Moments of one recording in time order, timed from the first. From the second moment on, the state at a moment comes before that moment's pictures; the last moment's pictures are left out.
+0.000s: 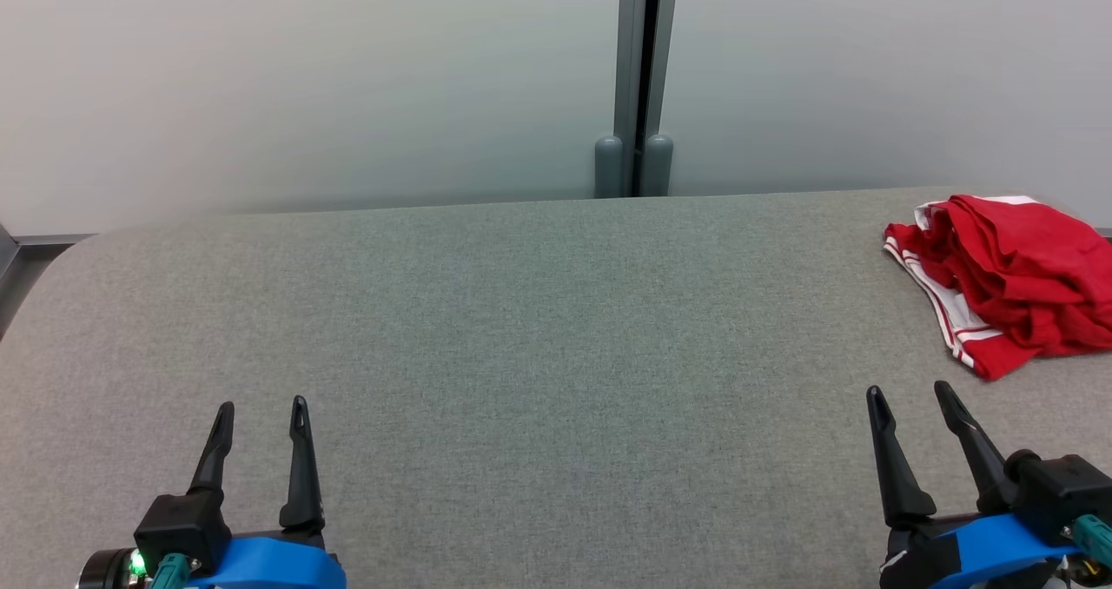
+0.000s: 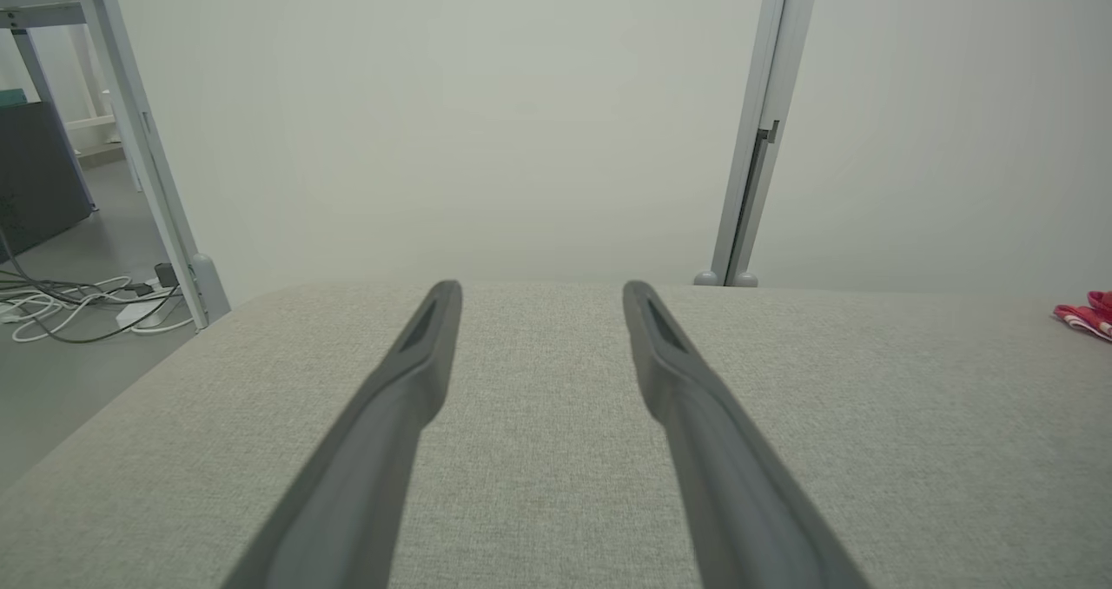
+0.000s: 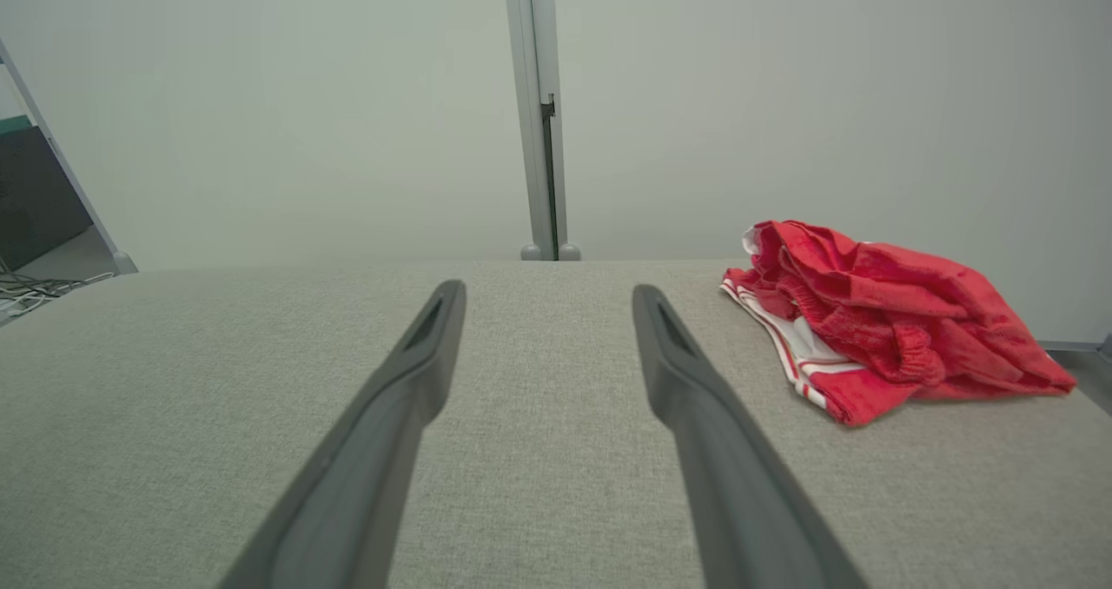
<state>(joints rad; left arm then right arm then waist) 0.04 0.20 -0.15 0.12 -0.26 0.10 -0.18 0.07 -0.05 -0.06 -0.04 0.15 0.13 -0.04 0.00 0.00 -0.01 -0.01</state>
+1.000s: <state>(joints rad) 0.06 0.16 -0.14 0.19 -0.46 0.07 -0.13 0.07 -0.05 -0.07 0.07 0.36 0.13 -0.01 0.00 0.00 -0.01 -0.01</state>
